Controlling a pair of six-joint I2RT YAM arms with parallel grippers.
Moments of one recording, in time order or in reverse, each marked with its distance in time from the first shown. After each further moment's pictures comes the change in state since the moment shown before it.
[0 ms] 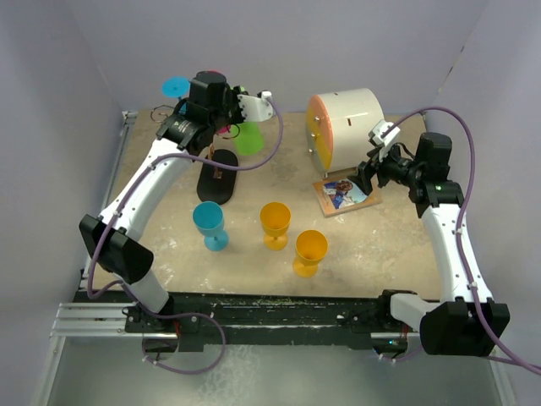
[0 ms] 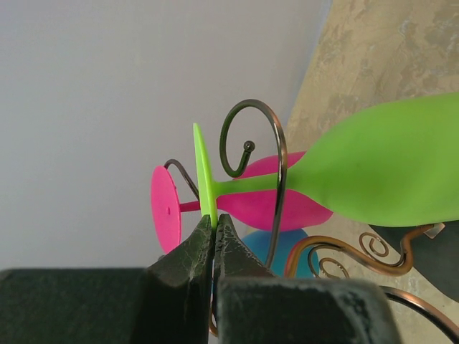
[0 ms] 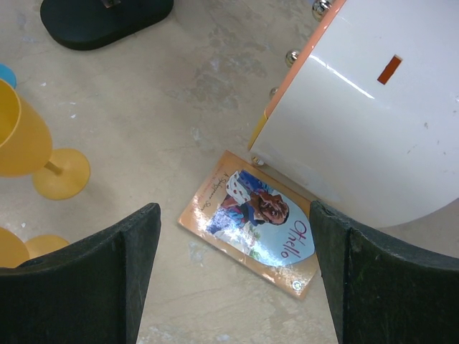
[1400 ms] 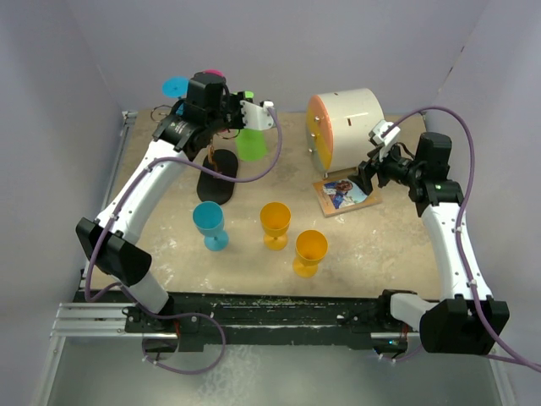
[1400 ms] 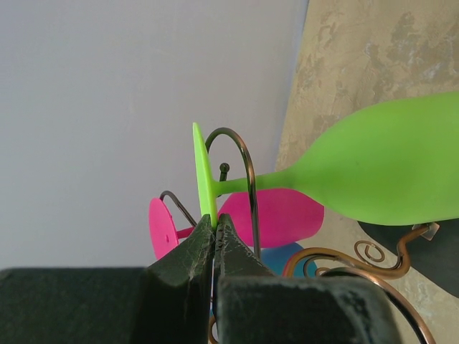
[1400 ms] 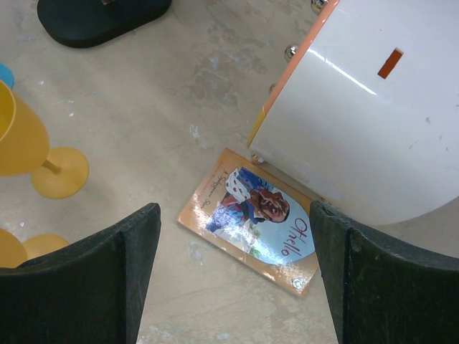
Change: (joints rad) left arm -0.002 -0.021 -0.003 -0.051 0.150 0.083; right arm -0.006 0.009 -0.001 0.000 0.000 0.000
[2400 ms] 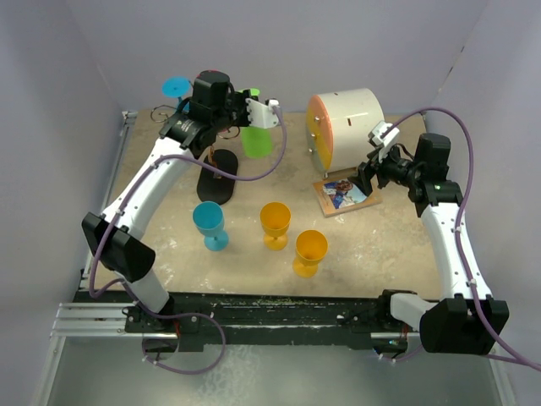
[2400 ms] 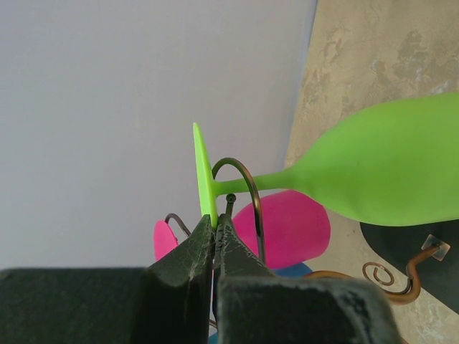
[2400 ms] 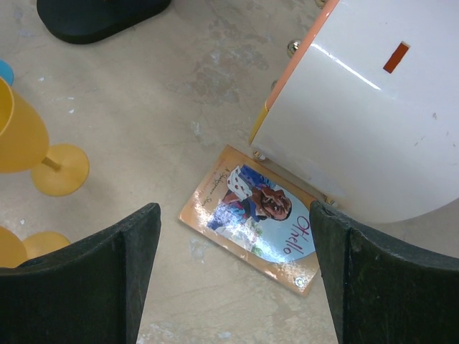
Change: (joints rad) left arm -0.013 0.037 0.022 0.037 0.011 0.006; right arm 0.000 0.002 -0.010 0.001 0.000 -0.004
